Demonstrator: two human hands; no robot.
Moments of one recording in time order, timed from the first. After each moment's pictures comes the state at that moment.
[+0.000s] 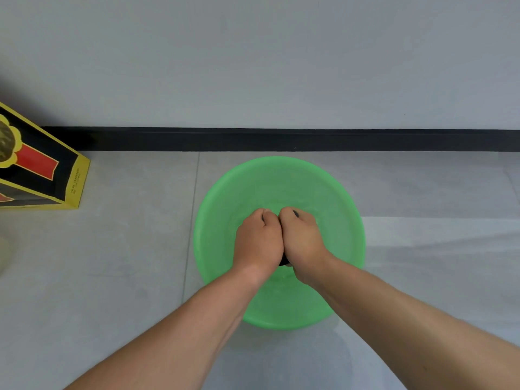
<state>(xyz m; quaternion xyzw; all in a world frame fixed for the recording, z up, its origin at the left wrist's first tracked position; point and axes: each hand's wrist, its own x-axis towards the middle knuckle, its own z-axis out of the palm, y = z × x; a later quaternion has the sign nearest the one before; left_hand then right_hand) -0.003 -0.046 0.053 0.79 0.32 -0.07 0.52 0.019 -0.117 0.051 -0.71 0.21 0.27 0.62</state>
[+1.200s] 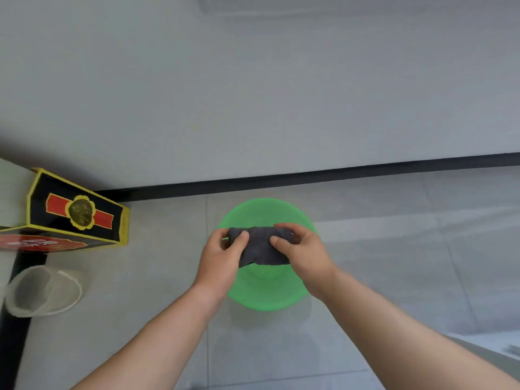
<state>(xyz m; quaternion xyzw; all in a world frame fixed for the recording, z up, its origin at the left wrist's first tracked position) -0.030 -0.002 0.233 0.70 0.35 -0.10 0.62 0.006 -0.162 0.218 -0.70 0.19 0.27 0.63</state>
